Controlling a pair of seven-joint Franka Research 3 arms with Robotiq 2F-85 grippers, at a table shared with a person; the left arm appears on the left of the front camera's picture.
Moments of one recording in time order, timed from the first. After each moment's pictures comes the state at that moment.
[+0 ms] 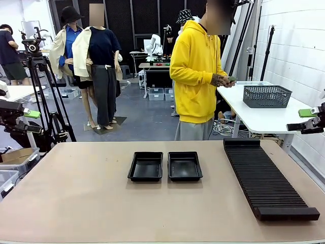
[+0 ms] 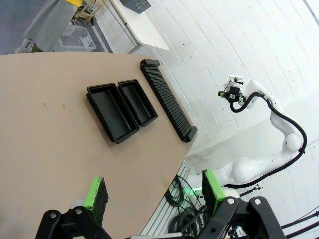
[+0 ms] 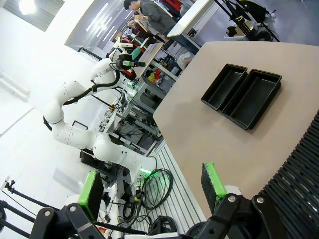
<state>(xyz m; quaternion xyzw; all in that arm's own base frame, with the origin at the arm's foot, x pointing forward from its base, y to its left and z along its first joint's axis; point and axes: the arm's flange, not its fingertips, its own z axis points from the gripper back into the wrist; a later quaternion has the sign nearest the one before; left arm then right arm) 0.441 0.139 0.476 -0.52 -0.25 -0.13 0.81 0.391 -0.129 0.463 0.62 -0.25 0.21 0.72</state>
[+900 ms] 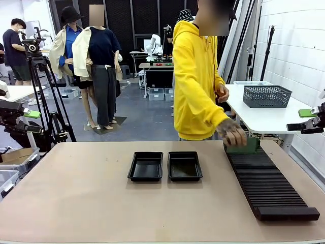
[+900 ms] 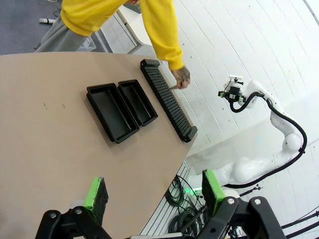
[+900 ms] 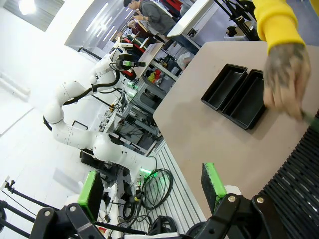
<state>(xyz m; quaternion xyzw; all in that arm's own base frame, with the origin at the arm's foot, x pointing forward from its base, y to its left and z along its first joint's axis) 0.441 0.139 0.476 -0.52 -0.25 -0.13 0.81 0.391 -0.129 0.463 0.62 -0.25 0.21 0.72</state>
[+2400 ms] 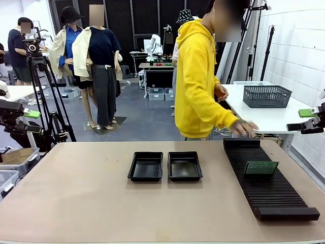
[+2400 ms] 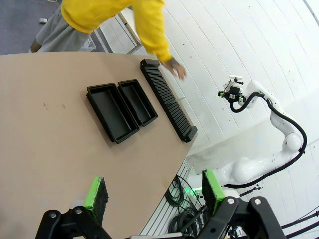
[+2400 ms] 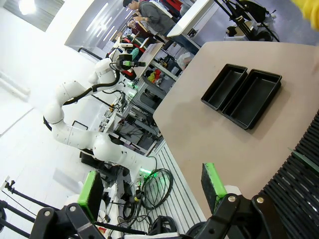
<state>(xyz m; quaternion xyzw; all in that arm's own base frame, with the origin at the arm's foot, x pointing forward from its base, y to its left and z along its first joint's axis) 0.441 0.139 0.476 -0.52 -0.25 -0.13 0.81 0.391 -0.129 0.463 0.62 -0.25 0.21 0.72</state>
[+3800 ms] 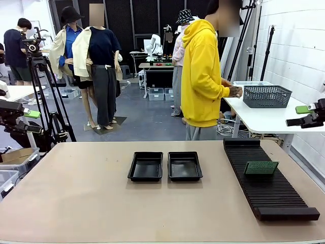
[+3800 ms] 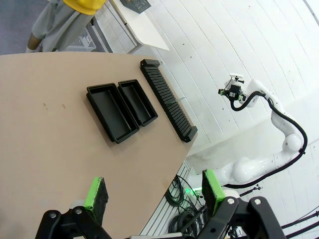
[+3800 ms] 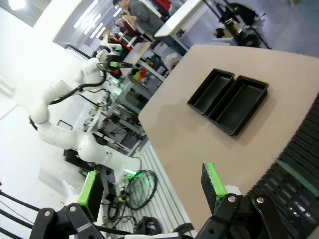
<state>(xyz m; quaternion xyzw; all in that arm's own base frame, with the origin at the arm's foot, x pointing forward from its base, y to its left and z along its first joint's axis) 0.441 0.139 0.476 -0.52 -0.25 -0.13 0.81 0.405 -0.127 0.484 0.58 -0.27 0.22 0.74</state>
